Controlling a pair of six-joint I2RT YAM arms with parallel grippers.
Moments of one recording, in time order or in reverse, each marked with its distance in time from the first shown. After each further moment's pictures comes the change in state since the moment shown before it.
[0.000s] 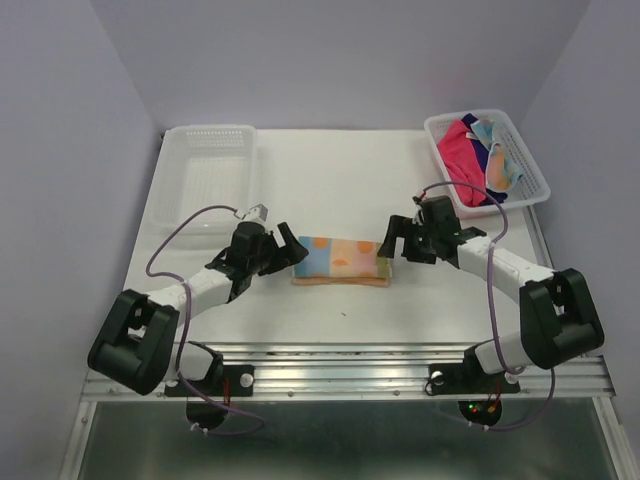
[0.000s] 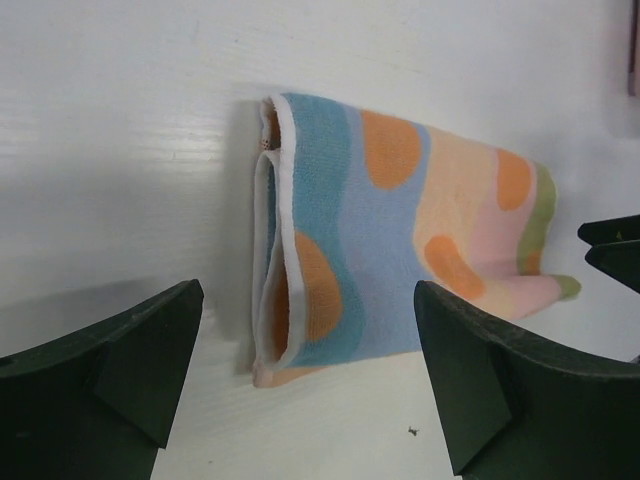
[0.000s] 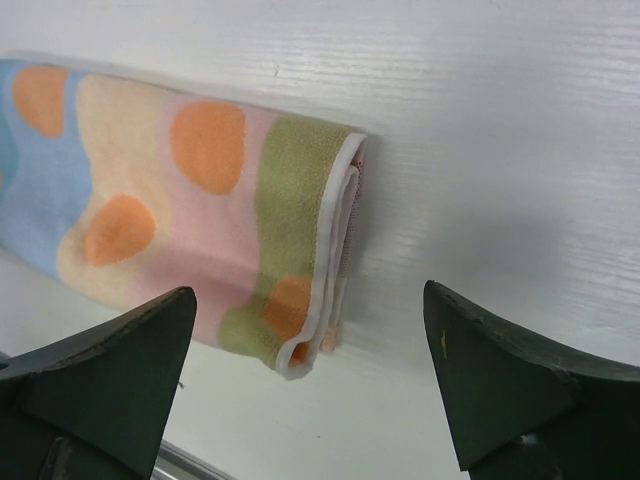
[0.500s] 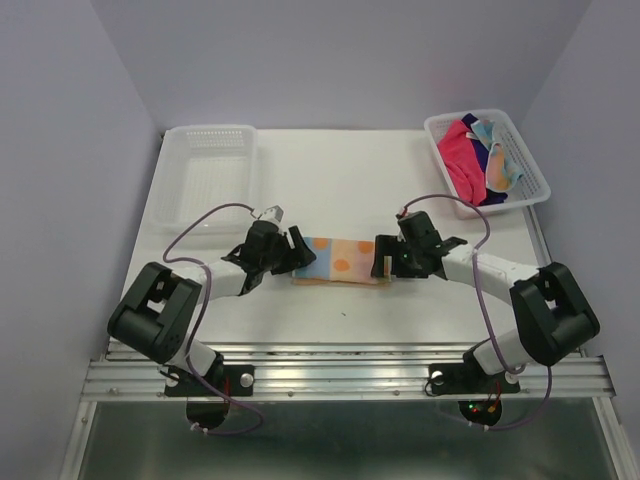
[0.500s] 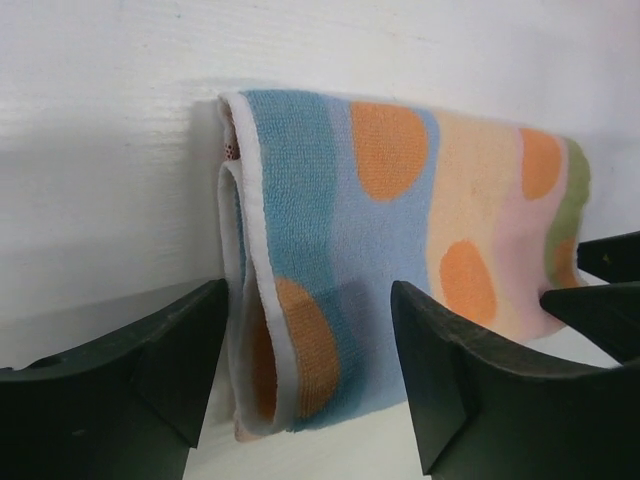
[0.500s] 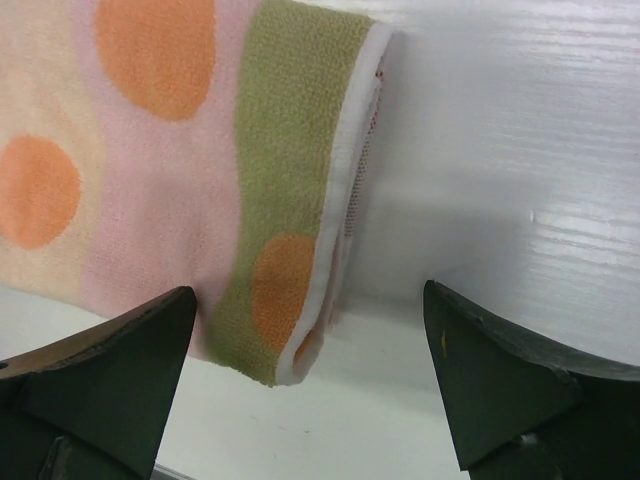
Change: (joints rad) left arm -0.044 0.216 0.051 0.098 0.031 0.028; right arm 0.174 0.070 -0.043 -0.014 0.209 0.022
